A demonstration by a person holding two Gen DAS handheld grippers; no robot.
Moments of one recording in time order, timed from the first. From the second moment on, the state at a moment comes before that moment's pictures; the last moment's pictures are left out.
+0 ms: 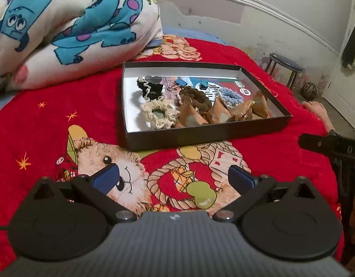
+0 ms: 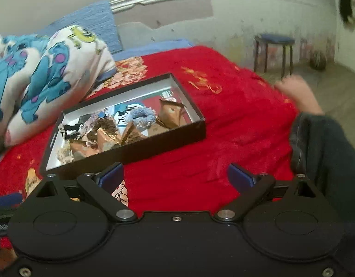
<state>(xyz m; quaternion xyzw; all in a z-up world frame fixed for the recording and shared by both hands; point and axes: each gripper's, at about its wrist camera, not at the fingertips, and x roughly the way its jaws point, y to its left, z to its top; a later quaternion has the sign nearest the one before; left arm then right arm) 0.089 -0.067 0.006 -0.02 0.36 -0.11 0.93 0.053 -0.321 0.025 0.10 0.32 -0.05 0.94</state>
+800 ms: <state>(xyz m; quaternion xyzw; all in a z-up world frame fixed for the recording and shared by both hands) 0.093 -0.066 -0.018 -0.02 0.44 -0.07 0.90 0.067 -0.273 -0.007 0.04 0.35 -0.01 0.93</state>
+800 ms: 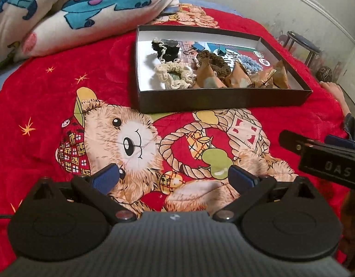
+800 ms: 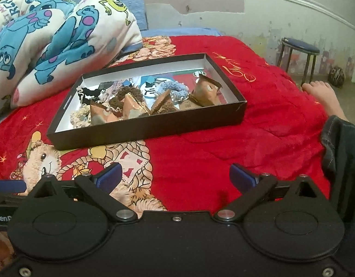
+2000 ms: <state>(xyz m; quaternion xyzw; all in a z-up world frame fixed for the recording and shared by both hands) 0.088 -0.065 -0.055 -0.02 0.38 -0.03 0.92 0.064 -0.264 -0.060 -0.01 0.35 -0.02 0.94</state>
